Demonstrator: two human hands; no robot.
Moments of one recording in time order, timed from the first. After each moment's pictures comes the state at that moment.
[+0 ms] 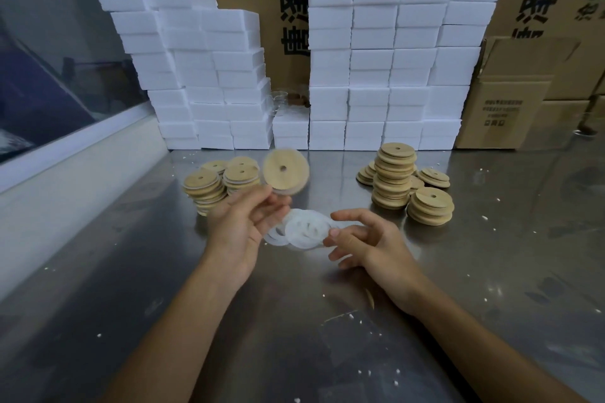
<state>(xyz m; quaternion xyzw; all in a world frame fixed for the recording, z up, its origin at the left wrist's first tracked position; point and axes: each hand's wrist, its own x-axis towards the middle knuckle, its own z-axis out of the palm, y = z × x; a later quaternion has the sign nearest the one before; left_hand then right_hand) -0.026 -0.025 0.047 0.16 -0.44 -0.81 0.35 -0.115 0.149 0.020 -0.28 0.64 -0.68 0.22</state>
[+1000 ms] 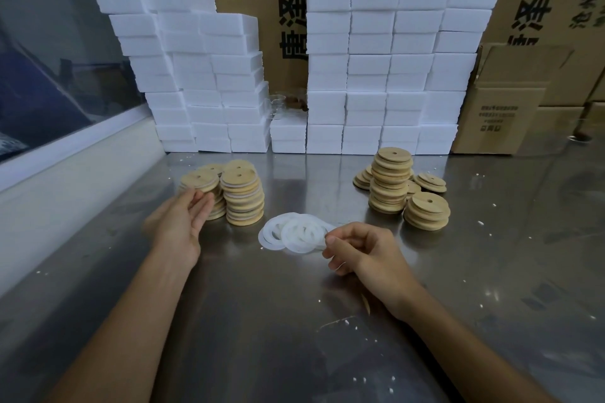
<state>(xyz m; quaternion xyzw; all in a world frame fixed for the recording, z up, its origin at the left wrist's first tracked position) -0.028 -0.115 0.028 0.32 -0.32 -0.76 0.47 -0.119 0.147 0.011 -0.28 0.67 -0.66 0.20</state>
